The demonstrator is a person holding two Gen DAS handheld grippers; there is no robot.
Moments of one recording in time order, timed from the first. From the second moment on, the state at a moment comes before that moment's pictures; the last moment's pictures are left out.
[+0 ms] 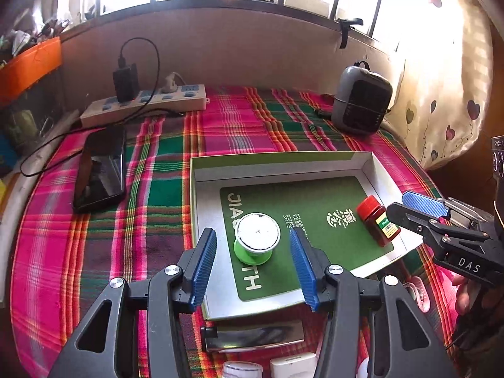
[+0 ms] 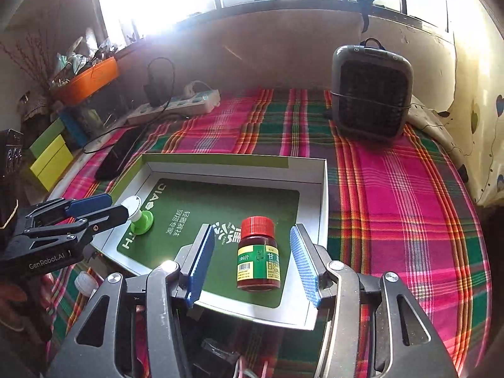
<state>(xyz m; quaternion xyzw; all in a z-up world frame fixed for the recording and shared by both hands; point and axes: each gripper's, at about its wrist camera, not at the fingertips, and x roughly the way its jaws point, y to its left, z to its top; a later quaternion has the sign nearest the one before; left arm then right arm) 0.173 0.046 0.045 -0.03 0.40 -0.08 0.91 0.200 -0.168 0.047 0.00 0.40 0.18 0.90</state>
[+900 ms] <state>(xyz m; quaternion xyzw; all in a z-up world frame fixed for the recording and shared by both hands) 0.072 0.097 0.034 -0.10 0.40 -0.04 0.91 0.091 -0.143 0.047 0.01 0.40 0.27 0.88</state>
